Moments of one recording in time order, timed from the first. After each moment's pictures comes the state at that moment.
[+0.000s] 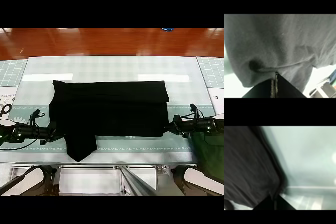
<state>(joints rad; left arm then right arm) 0.47 -1.16 0.39 0.82 -1.21 -1.18 -0.51 -1.28 0.51 -0.81 1.16 1.18</state>
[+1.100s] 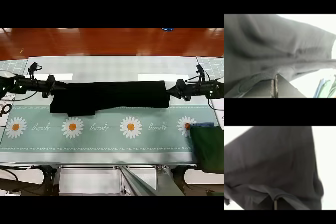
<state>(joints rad) 0.27 -1.66 1.23 0.64 -1.20 -1.28 -0.35 -1.54 1.11 -0.69 1.12 1.23</state>
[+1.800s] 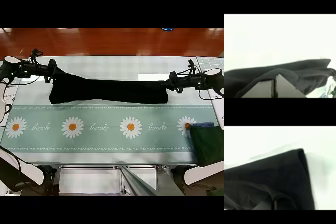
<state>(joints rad) 0.25 -1.95 1.66 0.63 -1.19 -1.36 -0.28 -1.78 1.32 -0.66 1.06 1.25</state>
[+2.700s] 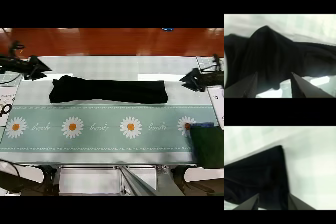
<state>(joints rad) 0.37 -1.69 1.60 0.84 -1.35 -1.36 -0.49 -1.59 1.31 -0.82 1.21 1.28</state>
